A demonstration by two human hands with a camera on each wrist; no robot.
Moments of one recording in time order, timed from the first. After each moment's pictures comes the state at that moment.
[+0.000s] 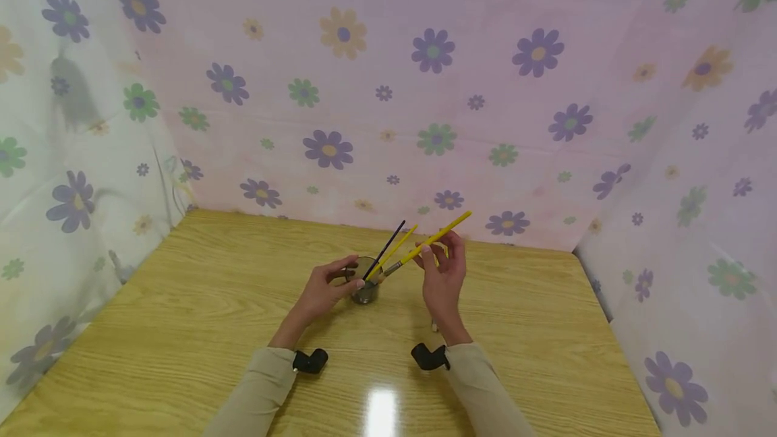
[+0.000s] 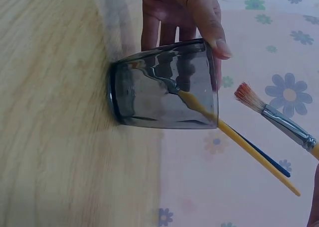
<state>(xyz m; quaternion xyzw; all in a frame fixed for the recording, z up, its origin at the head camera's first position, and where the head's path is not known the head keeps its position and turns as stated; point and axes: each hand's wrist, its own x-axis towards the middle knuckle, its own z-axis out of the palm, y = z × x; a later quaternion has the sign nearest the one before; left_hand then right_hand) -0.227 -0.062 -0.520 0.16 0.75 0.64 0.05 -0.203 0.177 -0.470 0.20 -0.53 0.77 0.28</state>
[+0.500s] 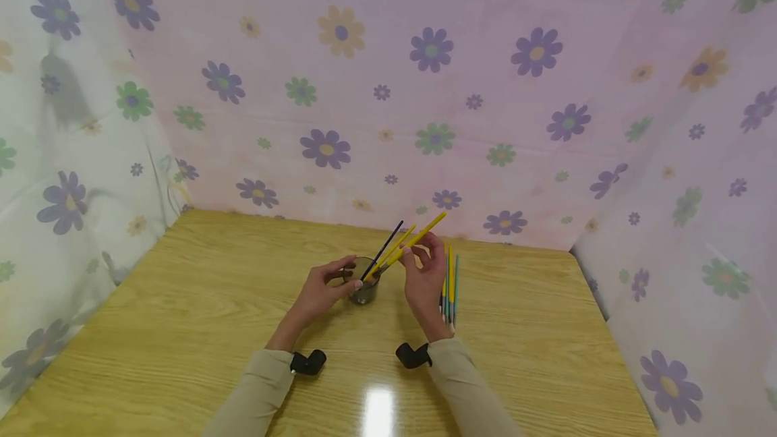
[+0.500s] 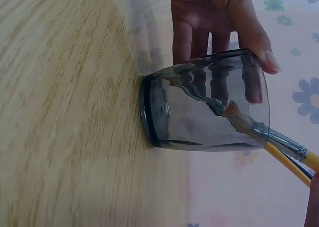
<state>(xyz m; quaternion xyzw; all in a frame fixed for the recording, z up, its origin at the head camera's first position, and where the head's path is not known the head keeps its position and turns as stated) -0.228 -0.062 -0.522 0.16 0.76 0.63 0.05 -0.218 0.154 -0.490 0.13 -0.58 0.76 0.28</state>
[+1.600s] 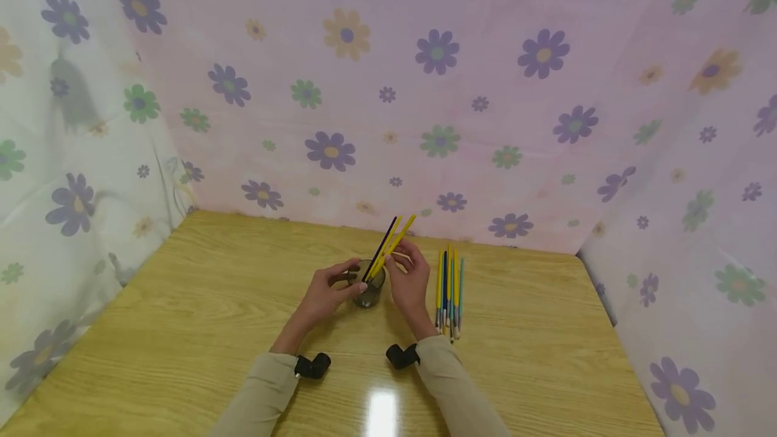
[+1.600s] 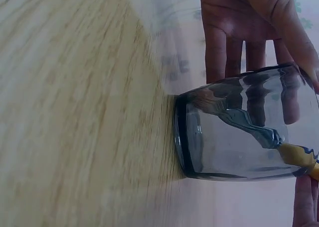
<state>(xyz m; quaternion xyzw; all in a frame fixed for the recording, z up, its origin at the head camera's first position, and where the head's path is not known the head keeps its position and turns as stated) -0.228 -0.059 -0.521 0.17 0.75 0.64 0.03 -0.232 0.128 -0.512 0.07 -0.65 0.73 0.22</state>
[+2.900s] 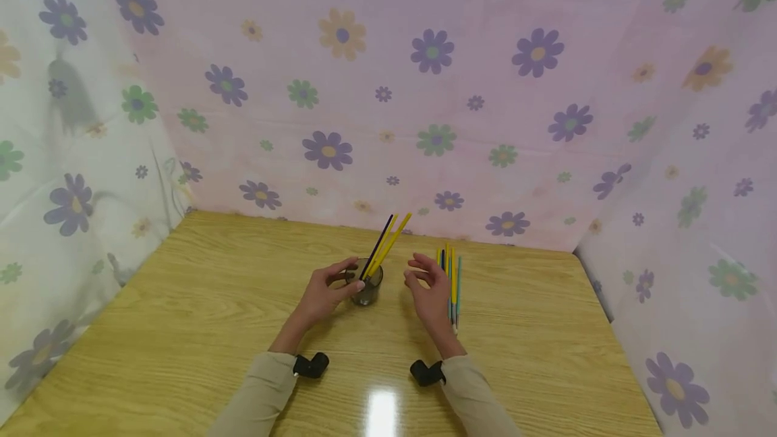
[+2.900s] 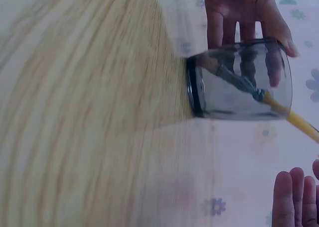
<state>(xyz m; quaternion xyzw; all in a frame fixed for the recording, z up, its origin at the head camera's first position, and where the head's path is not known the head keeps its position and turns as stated) -0.223 -0.061 -0.523 0.19 0.76 0.63 0.02 -0.199 0.172 -0.512 0.04 -0.69 0.70 0.18</state>
